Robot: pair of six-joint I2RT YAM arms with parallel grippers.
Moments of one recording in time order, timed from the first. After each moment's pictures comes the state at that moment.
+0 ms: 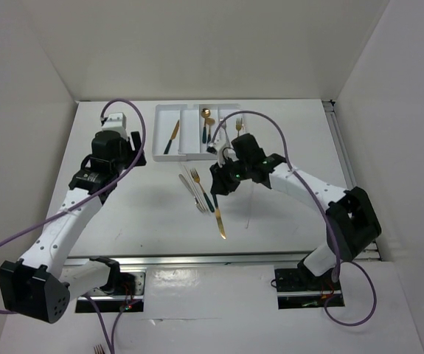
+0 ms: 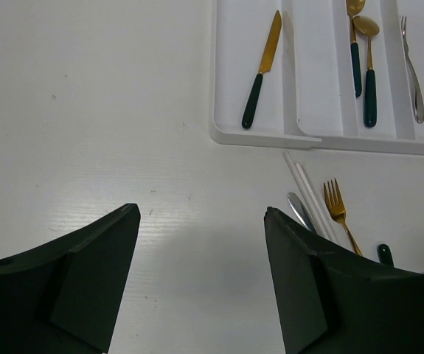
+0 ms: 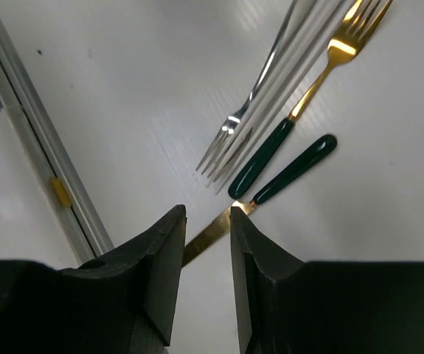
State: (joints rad) left arm -0.21 1.10 0.97 -0.35 -0.22 -0.24; right arm 0.59 1.53 1.11 -0.36 -0.53 -0.09
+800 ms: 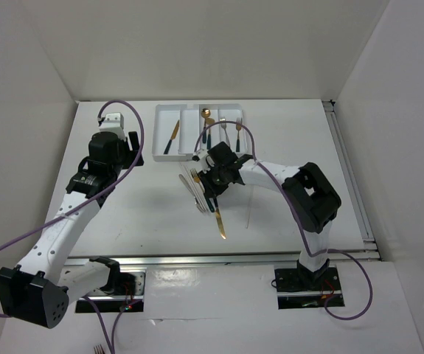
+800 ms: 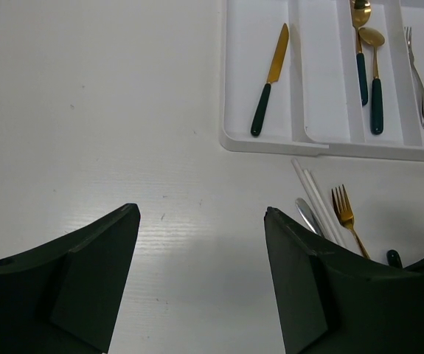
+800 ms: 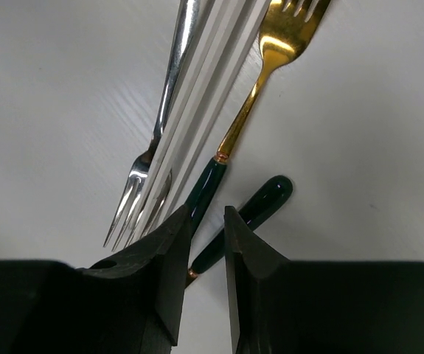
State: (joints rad) left arm -0.21 1.06 0.97 -0.34 -0.24 -0.21; right arm 0.68 1.88 1.23 -0.33 -0.28 -0.04
